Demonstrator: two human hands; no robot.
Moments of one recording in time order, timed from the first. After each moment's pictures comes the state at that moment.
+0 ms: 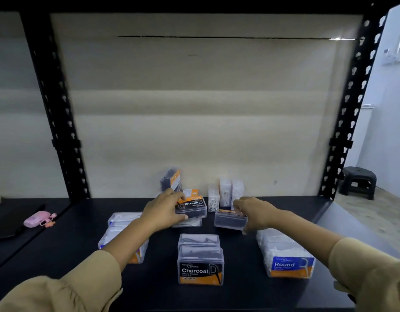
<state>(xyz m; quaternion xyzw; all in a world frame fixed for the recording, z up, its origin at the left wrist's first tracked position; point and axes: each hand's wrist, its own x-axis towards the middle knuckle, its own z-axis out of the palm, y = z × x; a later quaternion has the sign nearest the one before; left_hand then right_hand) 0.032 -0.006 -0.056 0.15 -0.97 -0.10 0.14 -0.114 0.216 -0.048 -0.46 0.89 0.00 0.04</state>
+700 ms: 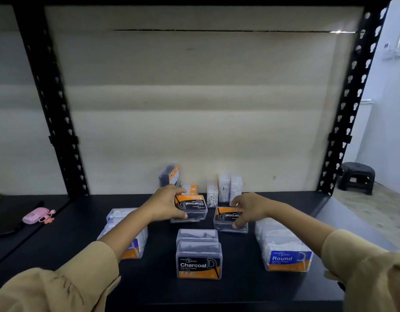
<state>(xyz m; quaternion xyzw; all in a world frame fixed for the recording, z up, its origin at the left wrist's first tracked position) 0.028 -0.008 -0.048 0.13 -0.97 -0.18 0.11 -0.117 0.211 -0.042 -0.42 0.90 -0.07 0.13</state>
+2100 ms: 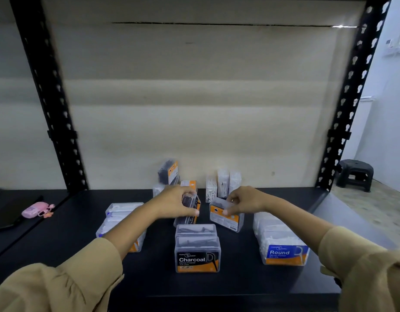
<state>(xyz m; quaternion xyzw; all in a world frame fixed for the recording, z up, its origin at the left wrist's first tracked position) 0.033 0.019 -0.041 0.09 -0.97 -0.21 0.07 -0.109 0.208 -0.039 -0.43 0.88 -0.14 0.15</state>
